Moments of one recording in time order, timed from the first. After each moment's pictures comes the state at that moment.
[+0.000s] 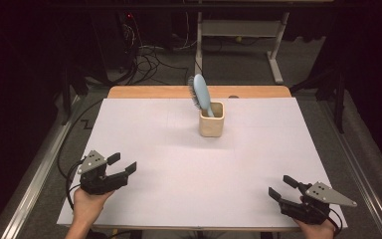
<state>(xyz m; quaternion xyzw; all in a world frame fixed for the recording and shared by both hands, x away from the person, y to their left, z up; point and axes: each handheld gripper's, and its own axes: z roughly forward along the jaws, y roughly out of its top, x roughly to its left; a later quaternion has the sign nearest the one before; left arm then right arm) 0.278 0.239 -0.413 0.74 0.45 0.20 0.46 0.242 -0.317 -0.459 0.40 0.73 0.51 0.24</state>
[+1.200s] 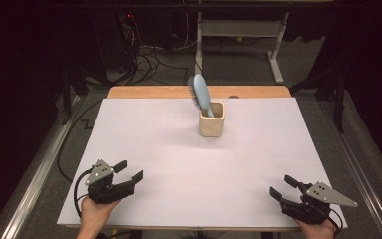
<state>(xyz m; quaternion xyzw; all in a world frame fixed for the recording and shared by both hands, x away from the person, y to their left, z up) 0.265 0.224 -0.431 0.74 0.44 0.19 0.47 0.242 -0.318 -0.459 0.40 0.73 0.51 0.24</state>
